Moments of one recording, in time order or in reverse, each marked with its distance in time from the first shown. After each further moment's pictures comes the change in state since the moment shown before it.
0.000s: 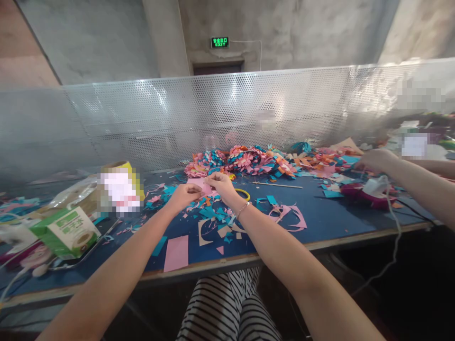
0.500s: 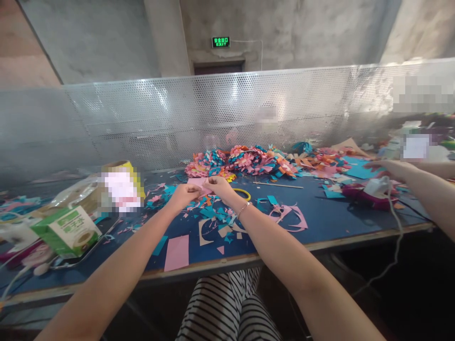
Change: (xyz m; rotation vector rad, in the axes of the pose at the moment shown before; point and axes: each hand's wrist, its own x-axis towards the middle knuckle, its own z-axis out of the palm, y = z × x) left_hand 0.003 -0.007 -0.001 -0.032 0.008 -0.034; right_hand 0.005 0.011 -0.001 -0.109 -0.133 0.042
